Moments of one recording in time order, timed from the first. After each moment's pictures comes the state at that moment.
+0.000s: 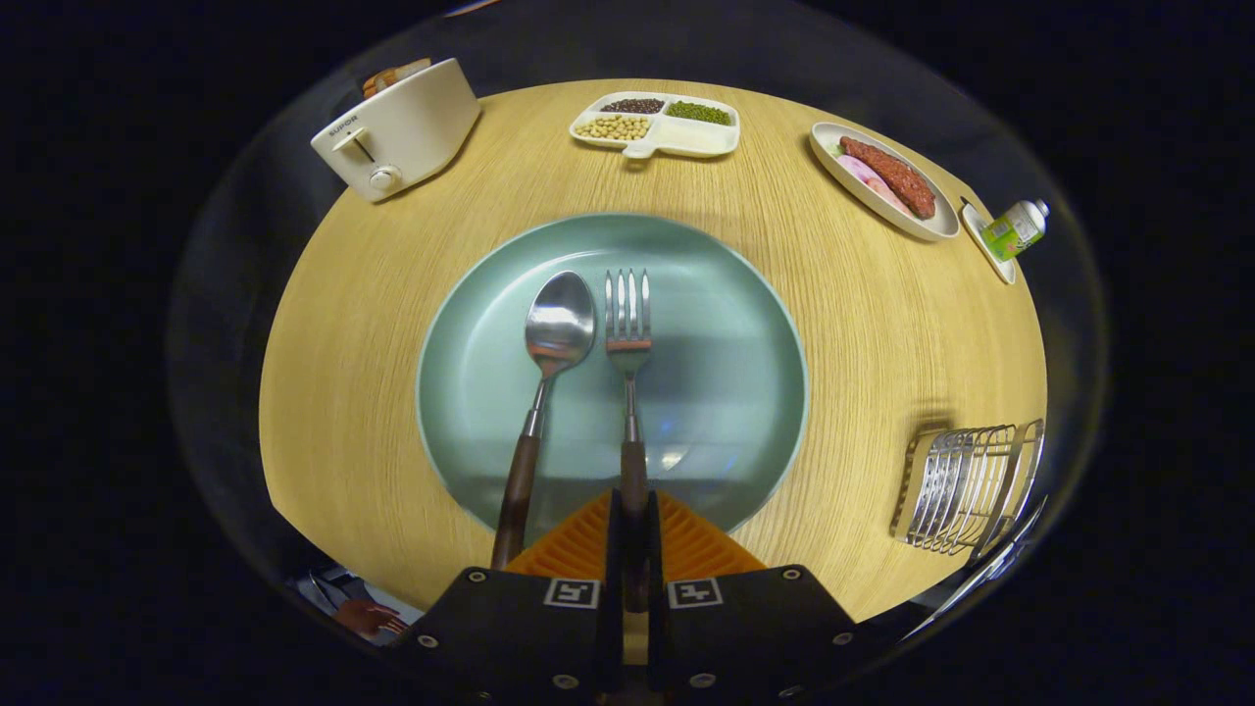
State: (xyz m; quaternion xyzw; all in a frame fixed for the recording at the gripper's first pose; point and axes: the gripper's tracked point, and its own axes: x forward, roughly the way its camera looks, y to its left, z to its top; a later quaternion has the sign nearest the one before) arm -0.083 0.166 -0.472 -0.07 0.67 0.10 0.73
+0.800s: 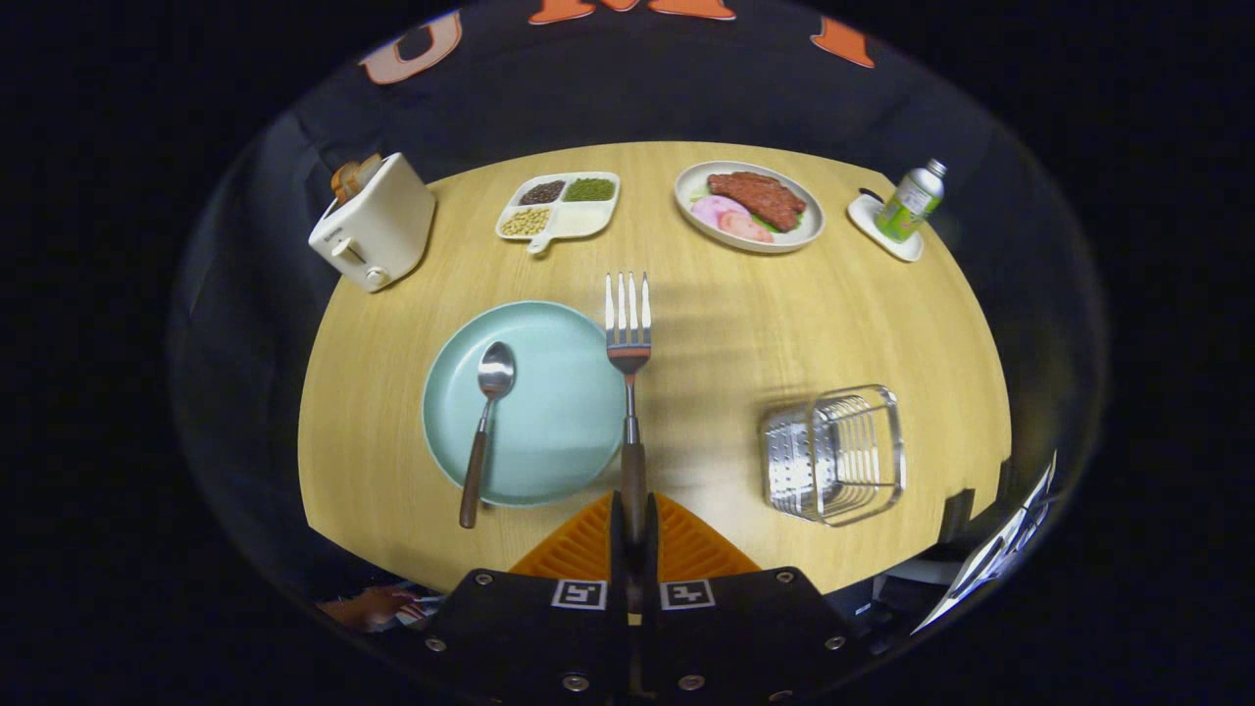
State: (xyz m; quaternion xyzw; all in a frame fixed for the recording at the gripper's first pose) arm -0.081 0.050 -0.367 -0.01 0.63 0.03 0.78
